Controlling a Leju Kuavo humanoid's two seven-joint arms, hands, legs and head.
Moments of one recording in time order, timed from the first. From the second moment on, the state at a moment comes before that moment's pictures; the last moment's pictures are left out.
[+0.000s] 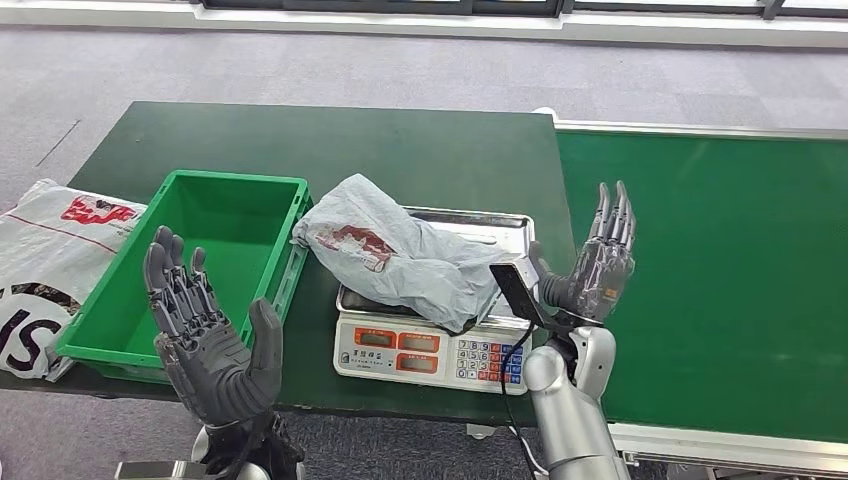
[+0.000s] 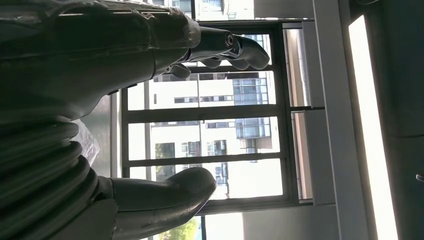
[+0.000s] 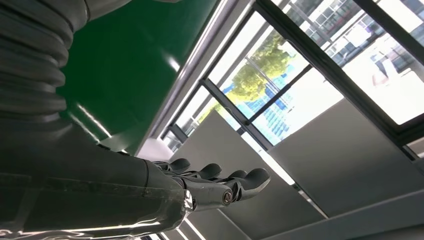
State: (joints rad) left arm 0.08 -0.17 -0.46 -1.84 -0.16 0.62 -0.70; right arm -0.34 0.30 -0.12 -1.03 1.07 -0.70 -0.43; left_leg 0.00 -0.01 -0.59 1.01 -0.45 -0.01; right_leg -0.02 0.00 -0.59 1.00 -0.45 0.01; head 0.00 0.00
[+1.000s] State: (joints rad) left arm -0.14 -0.24 -0.22 -1.37 -1.12 0.68 -0.40; right arm -0.34 0.33 -0.21 -1.01 1.06 -0.70 -0.46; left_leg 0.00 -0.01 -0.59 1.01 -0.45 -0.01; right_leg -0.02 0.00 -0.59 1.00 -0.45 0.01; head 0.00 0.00
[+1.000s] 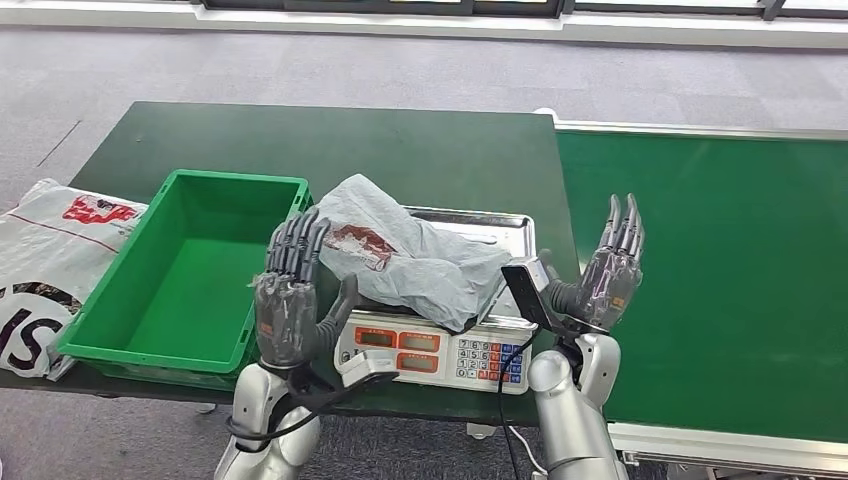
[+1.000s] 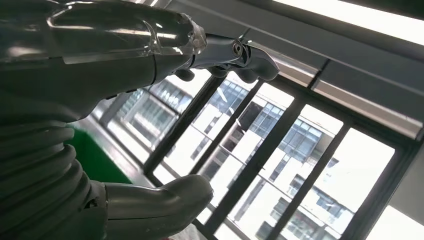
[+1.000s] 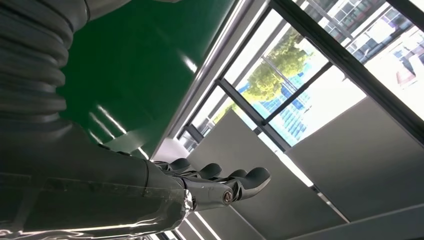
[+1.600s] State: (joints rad) left arm -0.45 -0.26 -0.16 -0.92 -1.20 0.67 -0.35; right arm -0.35 0.33 -0.20 -0.99 1.05 -0.70 -0.47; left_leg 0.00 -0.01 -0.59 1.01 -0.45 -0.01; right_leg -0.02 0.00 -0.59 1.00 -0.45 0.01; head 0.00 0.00
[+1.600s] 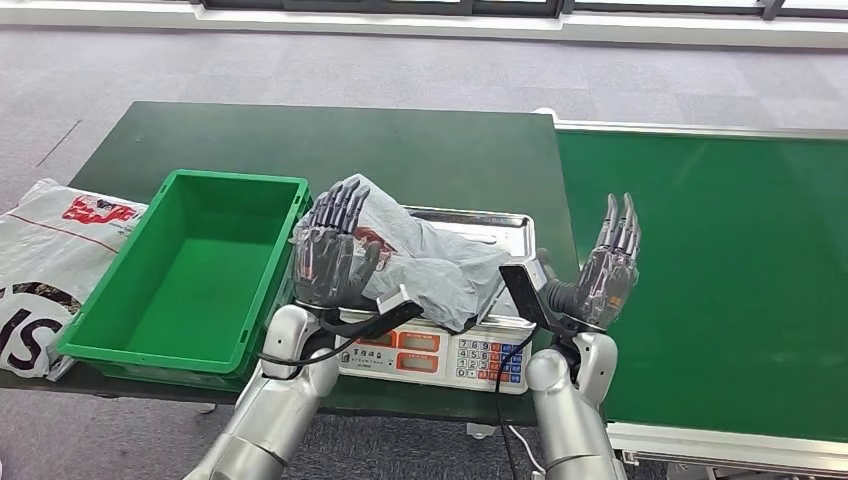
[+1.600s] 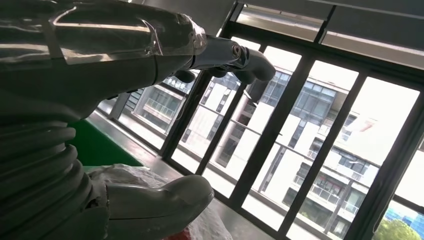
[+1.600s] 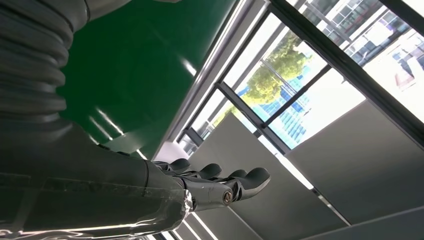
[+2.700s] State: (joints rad) left arm -0.81 -0.32 0.17 -0.39 -0.63 0.00 -0.40; right arm -0.36 0.33 -0.18 -0.97 1.04 -0.70 -0.41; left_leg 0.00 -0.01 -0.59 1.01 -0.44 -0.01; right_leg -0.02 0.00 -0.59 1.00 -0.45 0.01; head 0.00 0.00
